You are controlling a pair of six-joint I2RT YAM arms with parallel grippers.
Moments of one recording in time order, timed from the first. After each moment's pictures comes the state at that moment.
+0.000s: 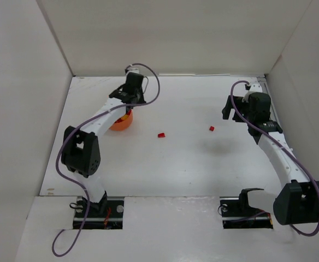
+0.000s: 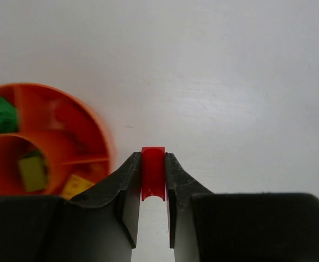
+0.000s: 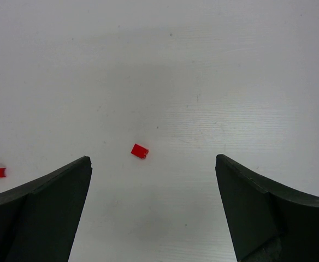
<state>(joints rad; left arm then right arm) -0.45 1.77 1.46 -0.45 -0.26 -0.41 0.05 1.19 0.94 -0.25 -0.04 0.16</state>
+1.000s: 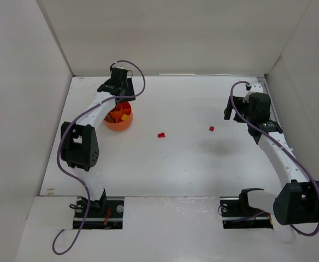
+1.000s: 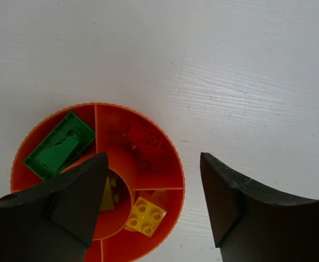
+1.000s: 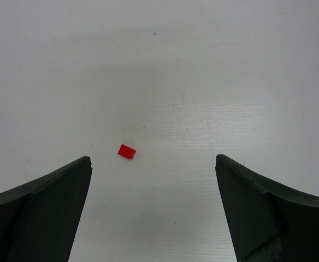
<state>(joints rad) -0.25 1.83 1.54 -0.51 -0.24 -0.34 0.05 1.18 0.93 -0.26 0.02 0.14</state>
